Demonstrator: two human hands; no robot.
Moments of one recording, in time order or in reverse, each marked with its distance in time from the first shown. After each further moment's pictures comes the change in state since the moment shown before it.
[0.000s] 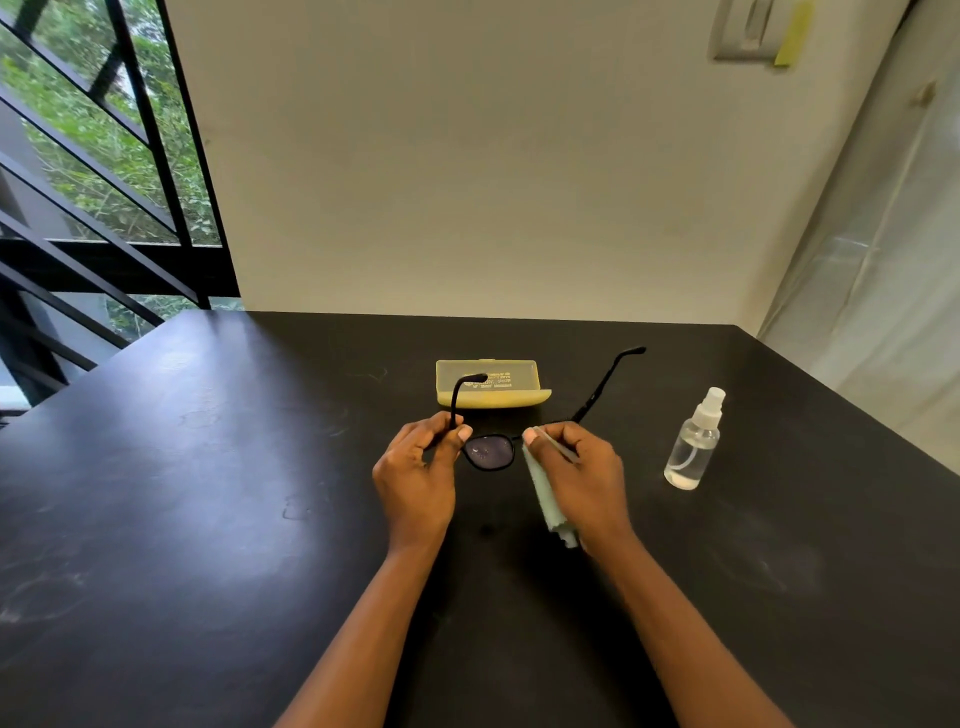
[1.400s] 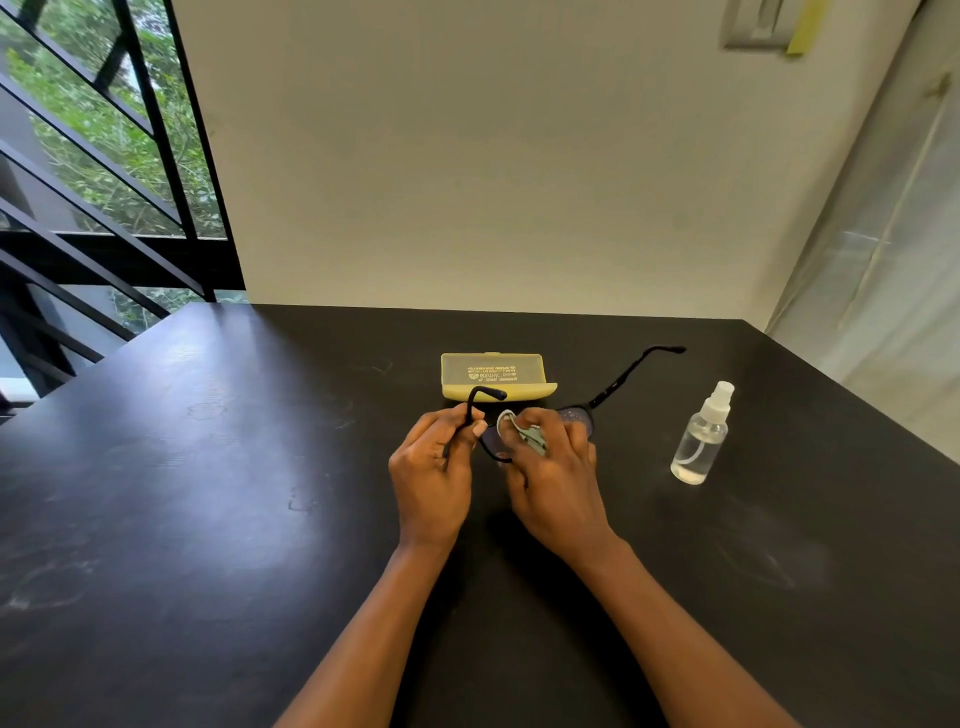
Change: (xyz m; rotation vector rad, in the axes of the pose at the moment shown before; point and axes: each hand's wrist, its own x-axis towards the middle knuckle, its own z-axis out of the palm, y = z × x) left_hand -0.004 0.003 0.000 0.061 -0.044 0.272; right_hand -0.003 0.022 0.023 -0.797 0.174 -0.744
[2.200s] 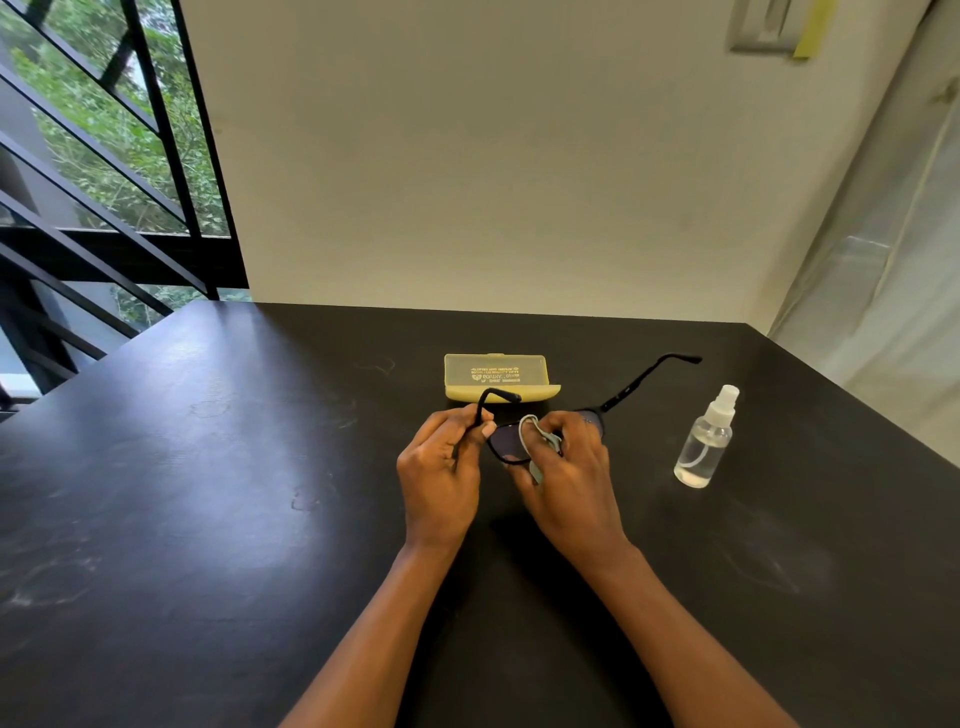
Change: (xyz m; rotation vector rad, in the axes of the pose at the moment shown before) left_hand 0.000 0.007 0.000 0.019 -0.011 0.043; right_hand 0.000 0.002 -0.010 0.038 -0.011 0.064
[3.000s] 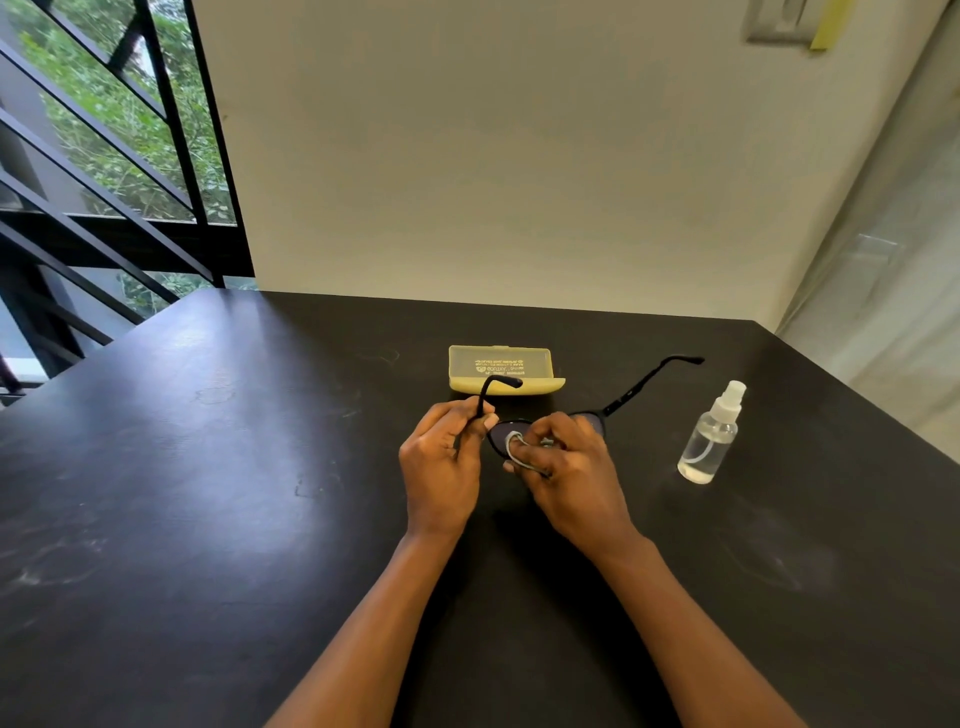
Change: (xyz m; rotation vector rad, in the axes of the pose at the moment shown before) left_hand -0.001 -0.007 0.000 0.030 -0.018 -0.011; right_hand 0.005 0.005 -0.007 0.198 -0.159 -0.117
